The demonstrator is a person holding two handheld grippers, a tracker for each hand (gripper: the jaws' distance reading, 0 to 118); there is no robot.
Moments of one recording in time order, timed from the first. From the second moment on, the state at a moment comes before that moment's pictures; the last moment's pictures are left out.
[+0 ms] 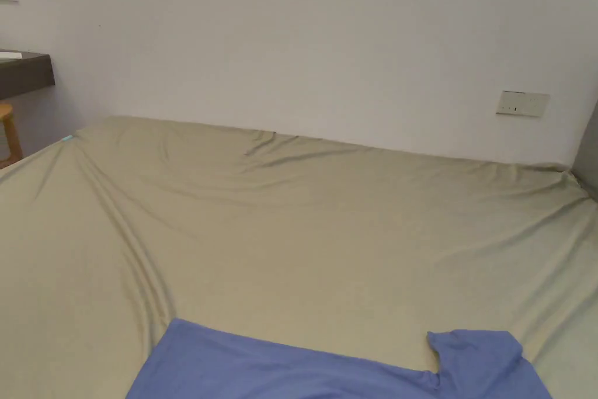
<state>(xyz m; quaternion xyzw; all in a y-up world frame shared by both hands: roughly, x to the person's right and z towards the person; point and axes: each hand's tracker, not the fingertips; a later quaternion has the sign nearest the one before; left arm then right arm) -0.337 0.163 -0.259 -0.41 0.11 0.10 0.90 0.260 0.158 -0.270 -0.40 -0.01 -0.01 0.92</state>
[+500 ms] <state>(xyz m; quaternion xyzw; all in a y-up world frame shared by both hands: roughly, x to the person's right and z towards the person) -0.330 0.136 -0.466 -0.41 0.07 0.10 0.91 0.230 0.156 -0.322 -0.41 0.05 -0.08 0.91</state>
